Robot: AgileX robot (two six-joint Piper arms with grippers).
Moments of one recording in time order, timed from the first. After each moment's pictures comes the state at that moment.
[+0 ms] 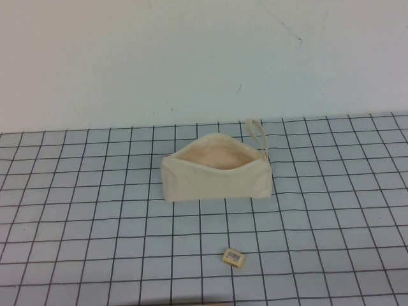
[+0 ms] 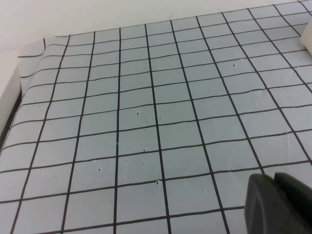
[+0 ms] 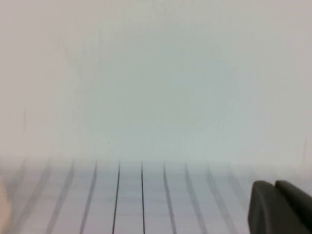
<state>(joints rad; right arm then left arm) -0.04 -0.01 0.03 -0.05 0.03 -0.02 0.01 -0.01 0.01 -0.09 0.39 0.16</state>
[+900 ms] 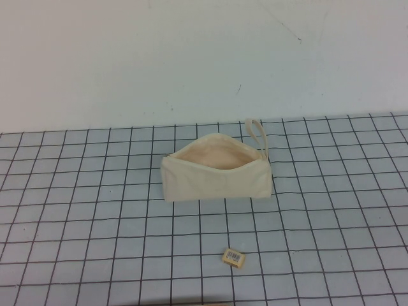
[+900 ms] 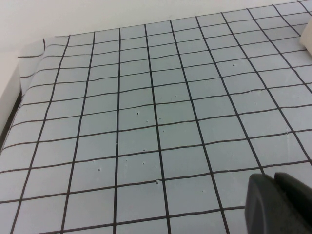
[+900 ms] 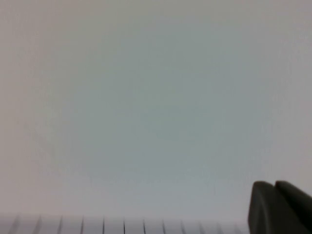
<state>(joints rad) -0.04 0.12 -0.56 -0.15 0.34 -0.01 0.01 -0.01 0.01 -0.09 0.39 0.16</state>
